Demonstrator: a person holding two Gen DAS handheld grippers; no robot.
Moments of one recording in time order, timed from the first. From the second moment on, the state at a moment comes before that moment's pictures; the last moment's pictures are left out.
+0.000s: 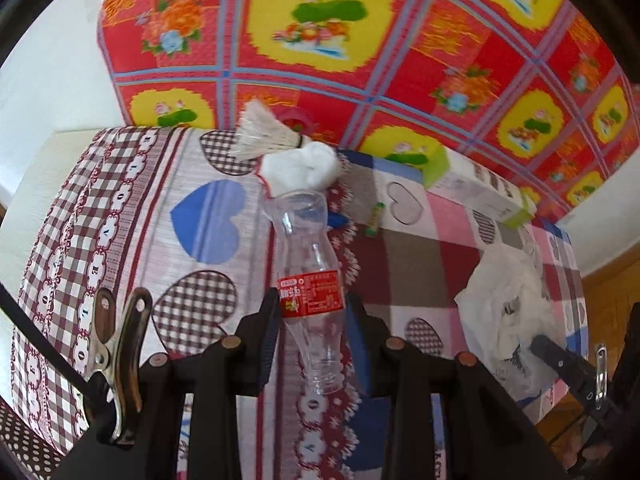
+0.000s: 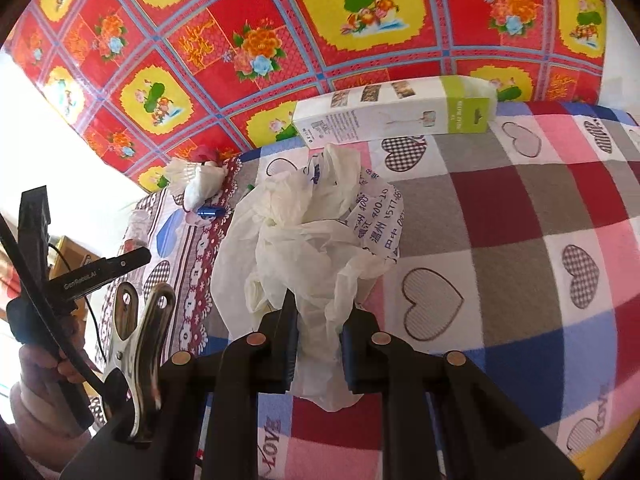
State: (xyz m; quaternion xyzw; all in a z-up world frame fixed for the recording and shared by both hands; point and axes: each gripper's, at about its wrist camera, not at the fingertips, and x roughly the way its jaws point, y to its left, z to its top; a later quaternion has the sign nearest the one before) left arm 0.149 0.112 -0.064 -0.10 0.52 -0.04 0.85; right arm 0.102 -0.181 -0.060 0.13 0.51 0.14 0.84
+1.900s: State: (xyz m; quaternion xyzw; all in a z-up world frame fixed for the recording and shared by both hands) left arm -0.025 -0.247 0.007 0.05 0.50 -0.21 0.84; right arm -0.102 -0.457 -0.009 0.21 0.40 0.05 0.89
